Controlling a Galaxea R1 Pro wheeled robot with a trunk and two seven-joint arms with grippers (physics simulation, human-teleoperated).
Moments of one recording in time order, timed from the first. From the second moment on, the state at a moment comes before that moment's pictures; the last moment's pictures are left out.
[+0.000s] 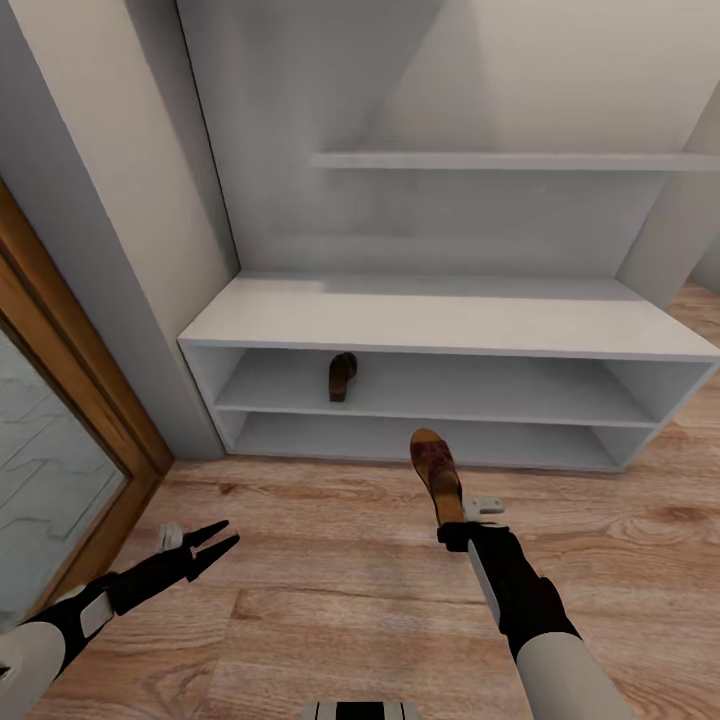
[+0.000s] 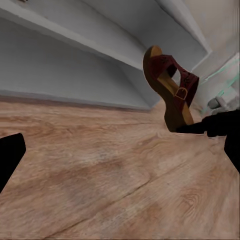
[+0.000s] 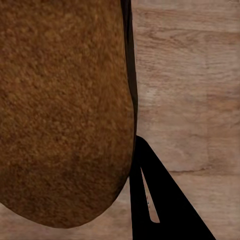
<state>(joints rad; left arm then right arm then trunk) -0.78 0.33 0.01 -0.05 0.47 -0.26 -1.42 -0.59 0.11 -0.11 -0.86 0.18 0.59 -0.05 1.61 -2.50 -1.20</state>
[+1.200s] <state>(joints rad) -0.71 0.24 0.00 -0.02 0.46 -0.12 -1.55 -0.58 0.11 -0.11 -0.87 0.17 0.56 -0.05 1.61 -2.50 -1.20</state>
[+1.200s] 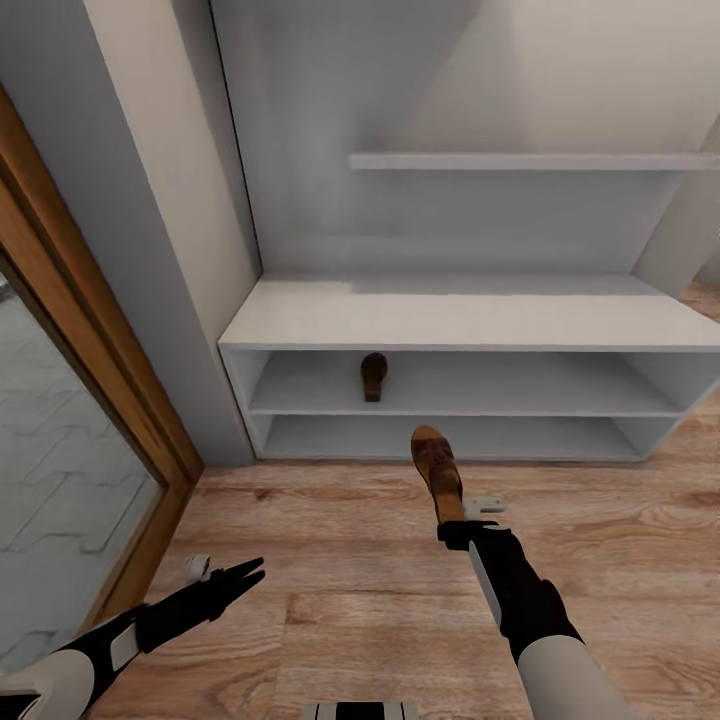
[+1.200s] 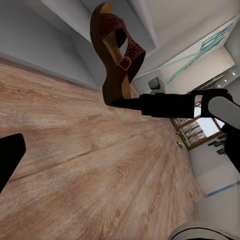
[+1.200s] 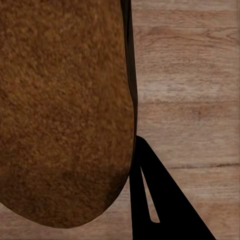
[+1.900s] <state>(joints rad) -0.71 0.18 -0.06 -0.02 0.45 -0.12 -1.55 -0.58 0.11 -0.11 -0.87 0.17 0.56 -0.05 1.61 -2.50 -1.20</state>
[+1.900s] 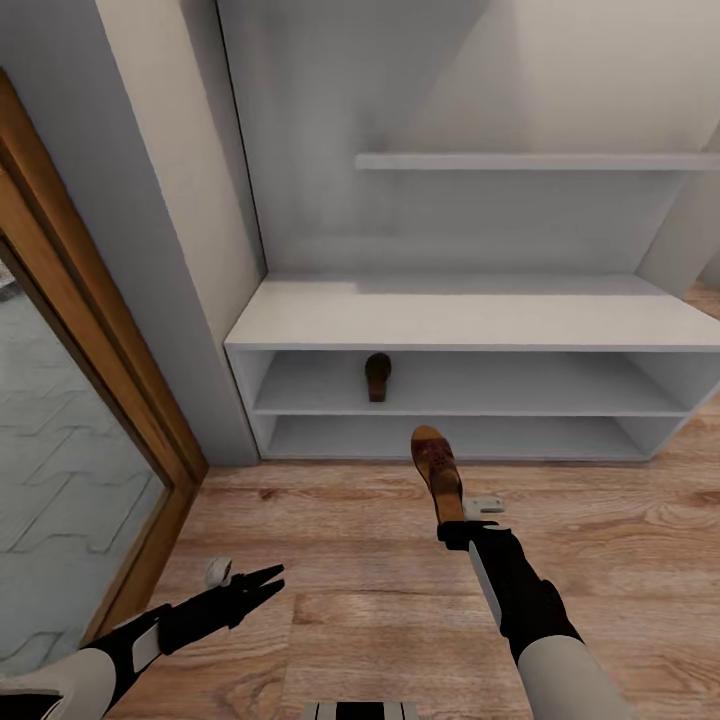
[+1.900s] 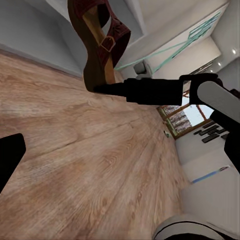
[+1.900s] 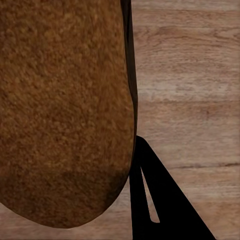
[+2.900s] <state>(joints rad) -0.71 -0.05 -0.18 -0.03 0.21 -0.13 -1.55 -0.58 0.11 -0.11 -0.87 0.17 0.56 -0.05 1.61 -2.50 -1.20</state>
